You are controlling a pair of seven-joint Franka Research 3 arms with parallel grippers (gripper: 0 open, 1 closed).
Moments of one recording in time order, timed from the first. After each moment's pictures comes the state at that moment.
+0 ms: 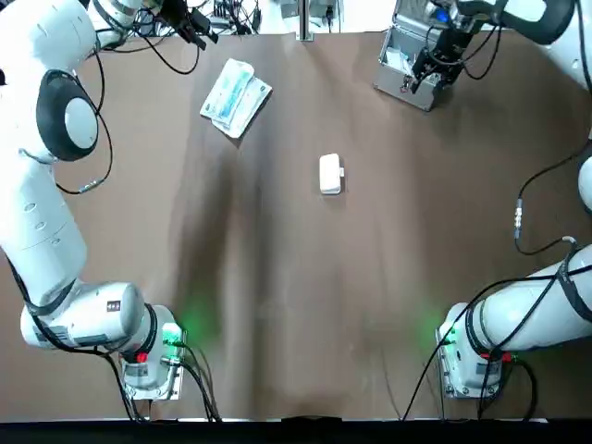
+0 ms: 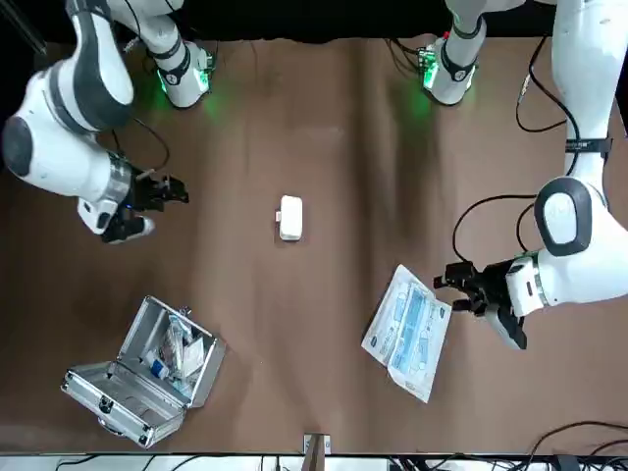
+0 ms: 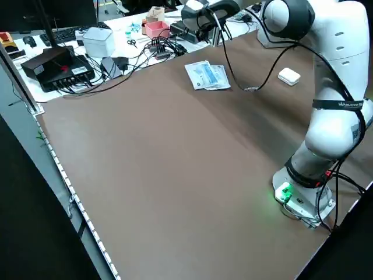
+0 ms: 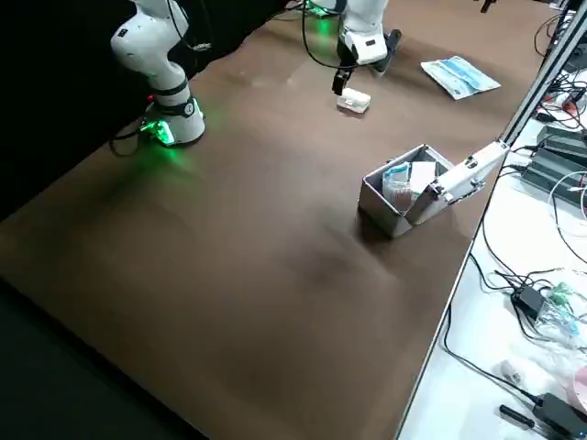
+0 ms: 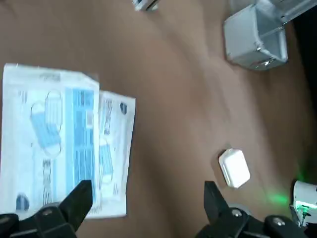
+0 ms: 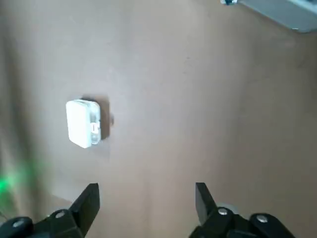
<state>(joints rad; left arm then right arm) 0.06 0.56 -0.16 -1.45 -0.70 1.94 0.62 0.17 0.09 0.00 -1.93 0.34 1.84 -0.07</state>
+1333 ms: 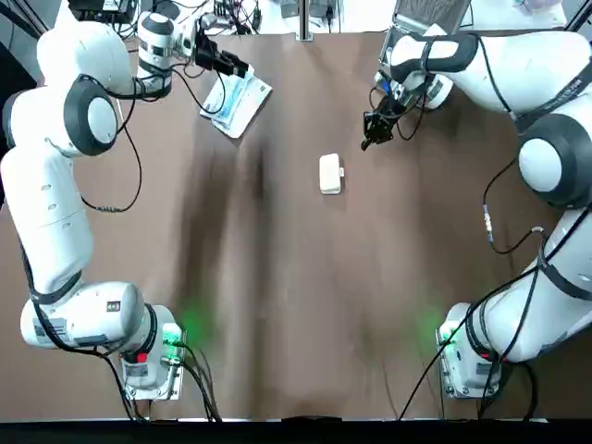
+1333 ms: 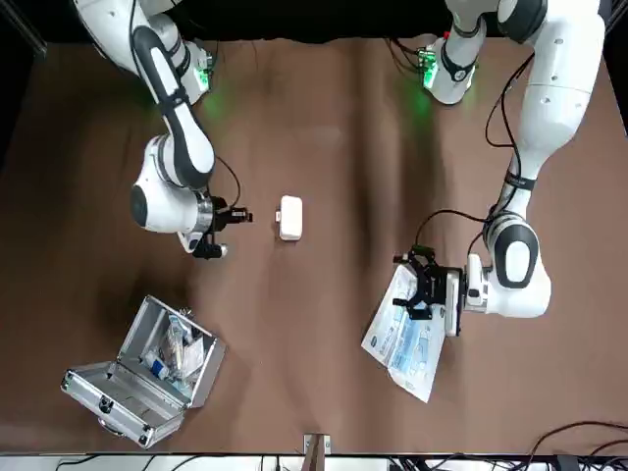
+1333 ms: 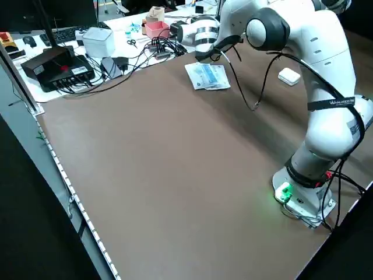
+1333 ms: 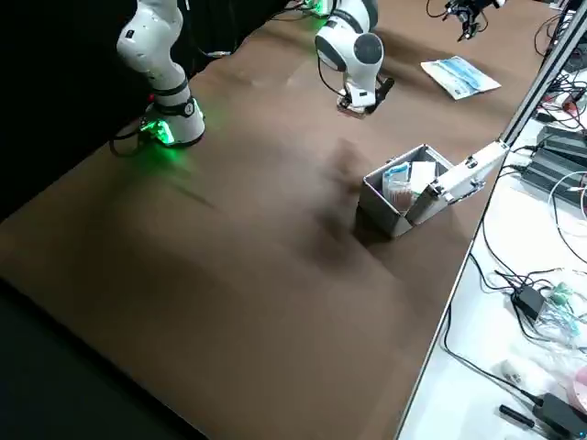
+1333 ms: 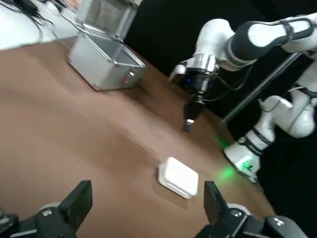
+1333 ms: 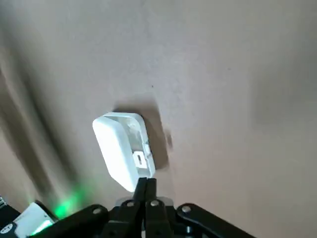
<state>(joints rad) 0.05 0.76 -0.22 -1.50 -1.18 1.76 1.54 0.38 0.36 0.00 -2.06 0.80 2.18 -0.08</state>
